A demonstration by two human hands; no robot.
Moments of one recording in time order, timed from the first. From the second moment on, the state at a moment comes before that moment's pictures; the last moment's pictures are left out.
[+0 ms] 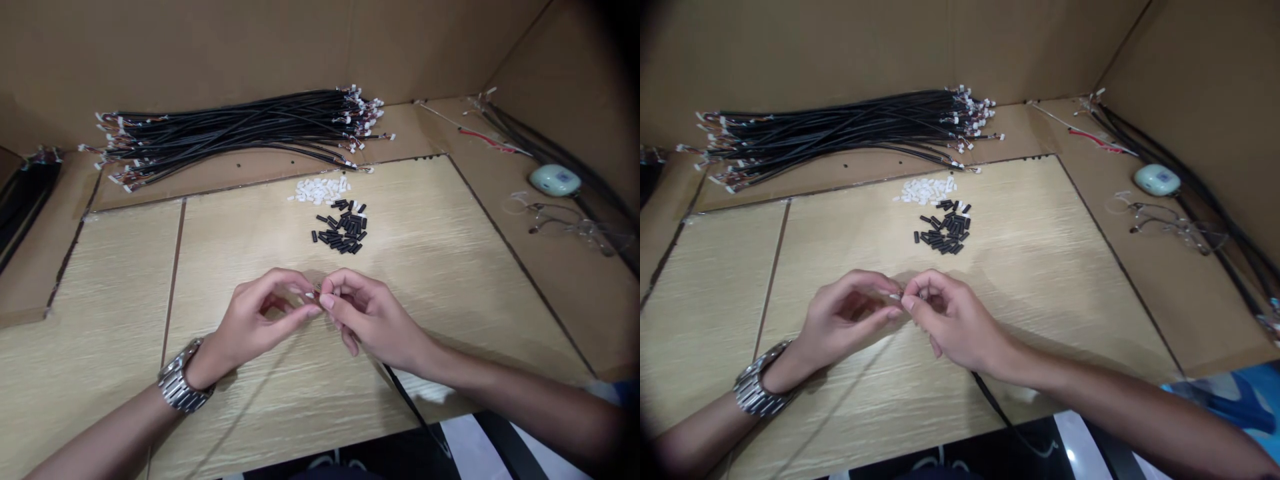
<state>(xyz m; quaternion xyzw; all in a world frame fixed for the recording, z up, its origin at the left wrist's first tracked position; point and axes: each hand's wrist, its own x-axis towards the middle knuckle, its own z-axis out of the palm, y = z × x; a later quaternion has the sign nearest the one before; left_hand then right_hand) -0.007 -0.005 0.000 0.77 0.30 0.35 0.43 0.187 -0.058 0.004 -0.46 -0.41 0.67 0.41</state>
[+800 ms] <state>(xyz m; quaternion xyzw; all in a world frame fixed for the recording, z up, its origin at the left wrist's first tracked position) -0.005 0.011 0.016 0.42 0.27 0.09 0.86 0.199 -0.062 0.012 -0.41 -0.71 0.38 0.43</state>
